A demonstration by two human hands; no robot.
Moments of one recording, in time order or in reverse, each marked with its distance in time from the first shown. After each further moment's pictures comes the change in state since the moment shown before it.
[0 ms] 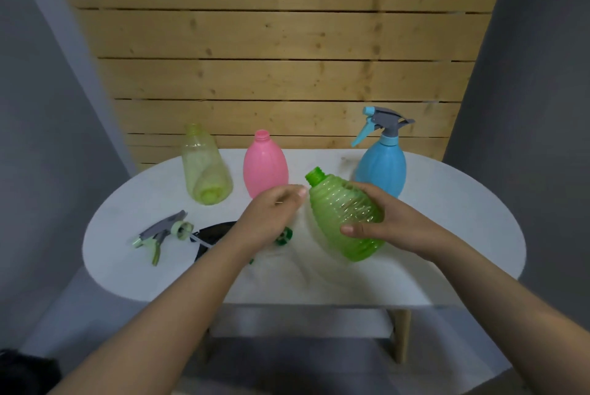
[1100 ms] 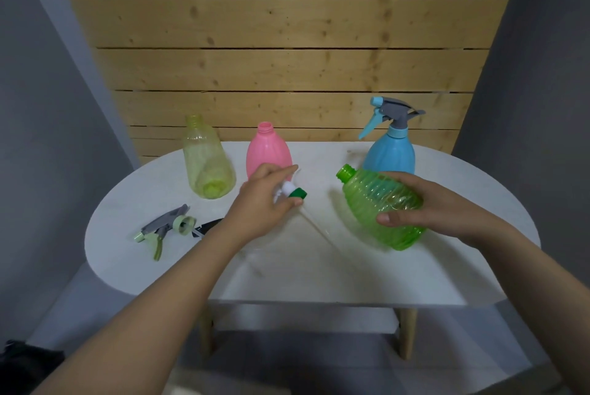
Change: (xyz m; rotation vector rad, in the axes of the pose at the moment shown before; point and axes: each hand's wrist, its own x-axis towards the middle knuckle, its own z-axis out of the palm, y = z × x) left_hand 0.028 -0.027 -0.018 0.447 0.120 0.328; right_hand -0.002 0.011 -0.042 -0.107 0.027 0.103
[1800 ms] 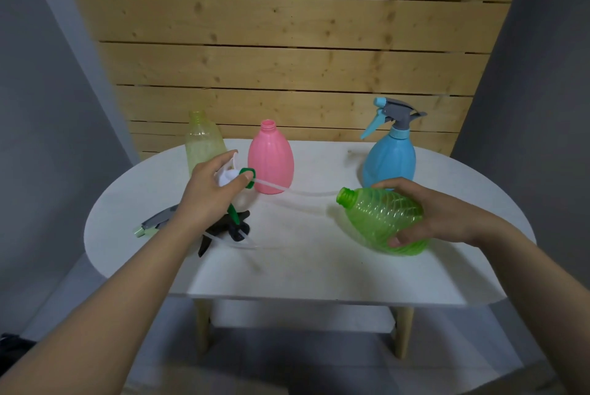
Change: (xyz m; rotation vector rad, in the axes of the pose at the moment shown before) left_hand -0.011 -0.035 -0.047 -0.215 0.240 -0.292; right_hand 0.001 0.005 -0.007 -0.239 -0.149 0.020
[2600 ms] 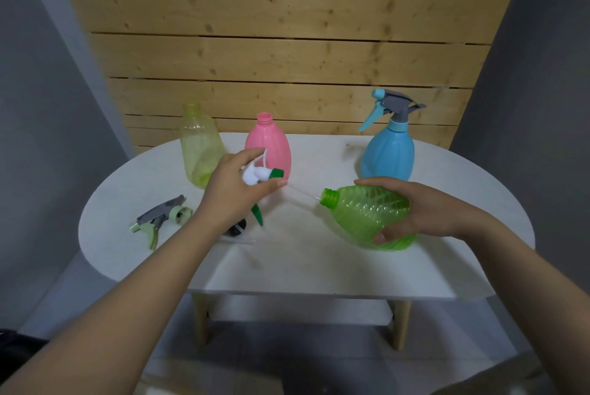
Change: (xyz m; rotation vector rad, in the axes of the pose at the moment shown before) left_hand -0.013 0.026 0.025 0.039 -0.082 0.081; right_hand 0.007 -0.010 0.010 -0.083 -0.018 -0.041
